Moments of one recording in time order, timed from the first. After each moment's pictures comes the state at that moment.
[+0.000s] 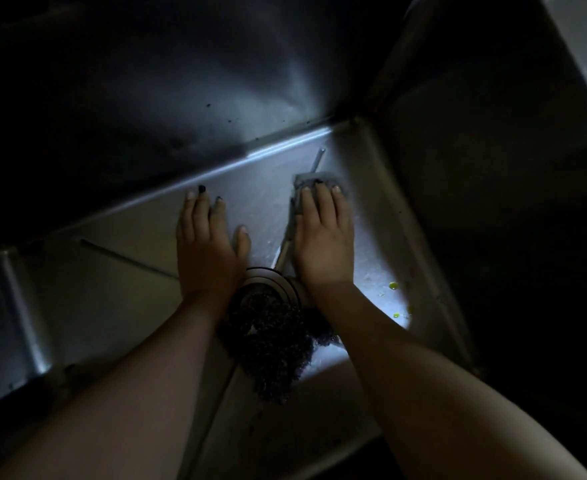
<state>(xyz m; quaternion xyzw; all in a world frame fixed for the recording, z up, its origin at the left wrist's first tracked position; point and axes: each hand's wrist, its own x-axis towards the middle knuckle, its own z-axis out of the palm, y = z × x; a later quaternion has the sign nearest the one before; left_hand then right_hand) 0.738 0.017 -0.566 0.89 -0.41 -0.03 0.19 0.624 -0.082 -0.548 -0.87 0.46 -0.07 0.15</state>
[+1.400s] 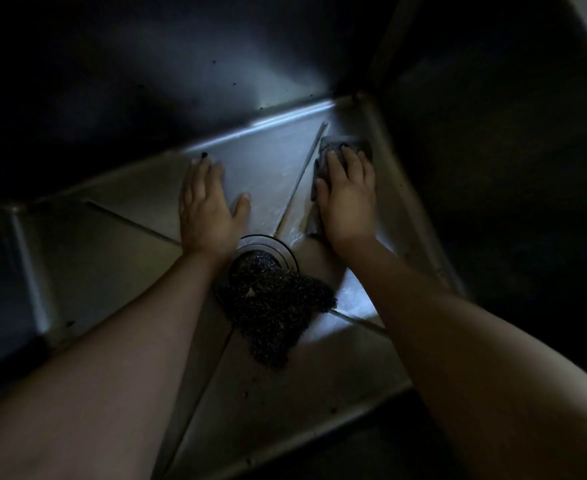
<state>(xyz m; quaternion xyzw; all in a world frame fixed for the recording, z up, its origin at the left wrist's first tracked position) 0.741 0.018 -0.558 0.89 -0.37 -0.11 0.25 0.606 -0.113 -0.542 -0.87 0.47 -0.05 0.16</state>
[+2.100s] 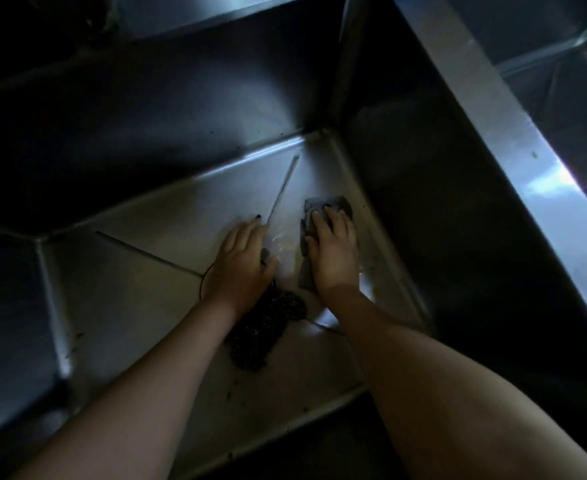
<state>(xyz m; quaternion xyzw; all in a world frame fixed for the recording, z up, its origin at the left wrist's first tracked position) 0.669 0.015 -0.506 0.83 -0.48 -0.22 0.19 0.556 -0.089 -0.532 -0.85 0.47 -0.01 0.24</state>
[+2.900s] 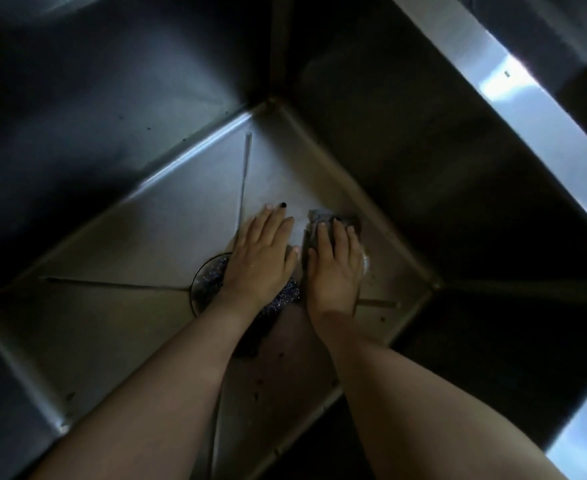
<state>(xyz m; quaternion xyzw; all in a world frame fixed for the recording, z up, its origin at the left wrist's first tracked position) 0.657 -0.005 -0.543 0.71 -0.67 -0.19 0.10 0.537 -0.017 -0.537 -0.72 0.67 0.01 0.18</state>
